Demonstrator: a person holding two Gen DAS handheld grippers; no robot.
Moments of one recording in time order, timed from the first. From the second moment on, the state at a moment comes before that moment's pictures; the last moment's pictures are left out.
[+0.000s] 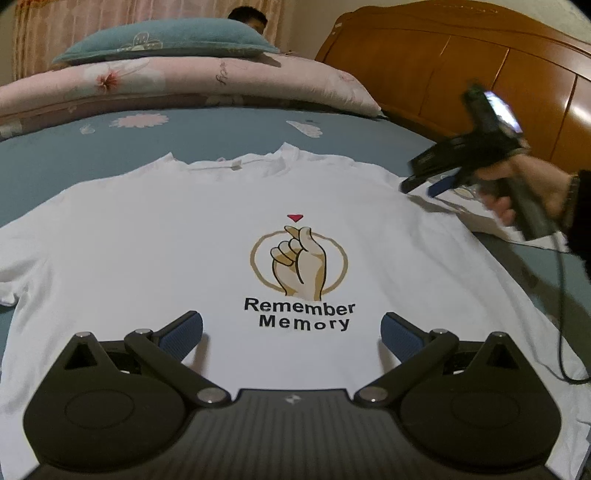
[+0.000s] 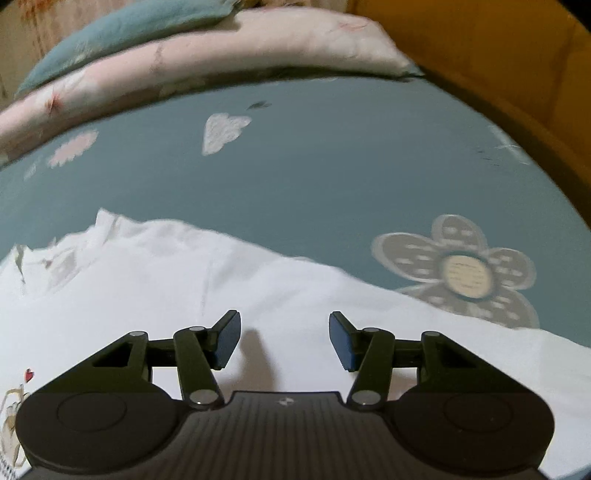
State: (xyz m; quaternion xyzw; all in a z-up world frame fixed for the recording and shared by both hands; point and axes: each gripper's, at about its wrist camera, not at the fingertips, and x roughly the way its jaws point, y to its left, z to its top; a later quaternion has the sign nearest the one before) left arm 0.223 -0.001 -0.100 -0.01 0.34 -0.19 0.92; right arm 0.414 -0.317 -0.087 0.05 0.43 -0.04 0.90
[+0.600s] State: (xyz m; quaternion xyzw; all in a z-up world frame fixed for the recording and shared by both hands) left arm 0.219 -0.005 -0.097 0.00 0.33 -0.19 0.92; right arm 0.350 -0.300 -0.066 -0.01 0.45 0.05 0.89
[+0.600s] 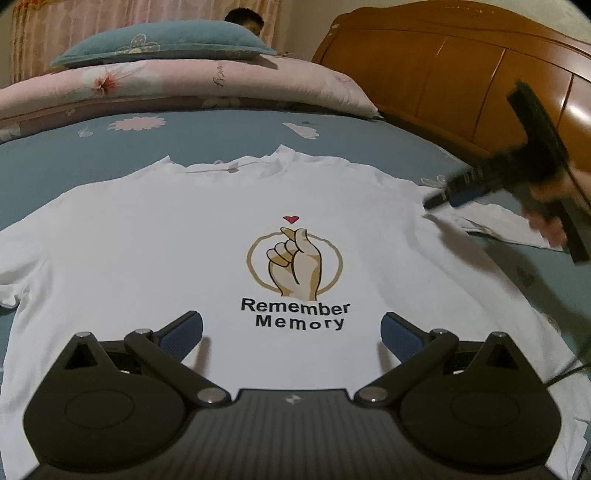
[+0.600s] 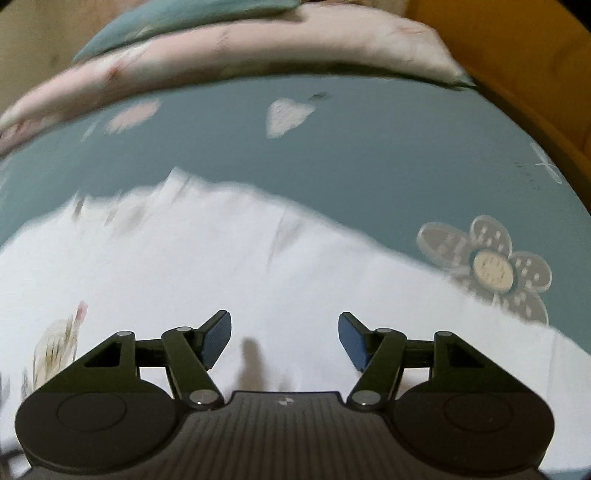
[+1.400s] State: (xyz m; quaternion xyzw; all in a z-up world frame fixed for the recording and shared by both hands) left arm 0.209 0.019 -0.103 0.04 0.38 -0.12 0.92; right arm 0.256 -0.235 -0.084 0.01 0.39 0.15 0.91
